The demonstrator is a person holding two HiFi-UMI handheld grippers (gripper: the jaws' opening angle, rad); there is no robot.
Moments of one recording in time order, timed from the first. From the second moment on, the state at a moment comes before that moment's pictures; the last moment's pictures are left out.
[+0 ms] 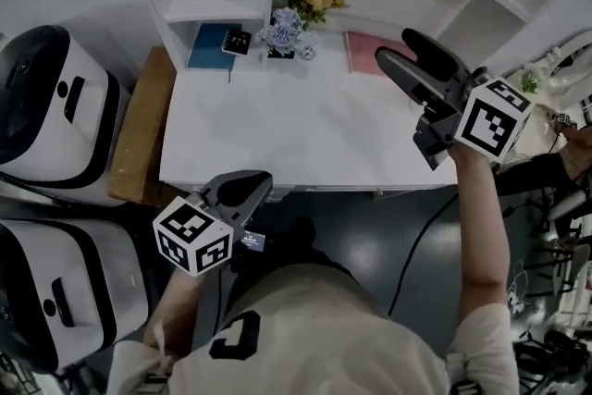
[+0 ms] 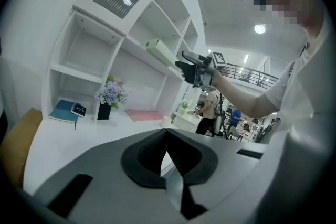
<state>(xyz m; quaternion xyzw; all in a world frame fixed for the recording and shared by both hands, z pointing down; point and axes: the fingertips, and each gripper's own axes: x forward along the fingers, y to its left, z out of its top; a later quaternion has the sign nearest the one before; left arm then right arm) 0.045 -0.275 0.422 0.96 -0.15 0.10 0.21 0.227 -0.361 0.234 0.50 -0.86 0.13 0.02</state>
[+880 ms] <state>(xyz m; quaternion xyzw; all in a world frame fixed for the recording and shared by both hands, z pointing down) 0.004 -0.265 0.426 0.95 -0.19 0.09 0.21 0.105 -0.279 0.334 0.41 -0.89 0.18 0.04</state>
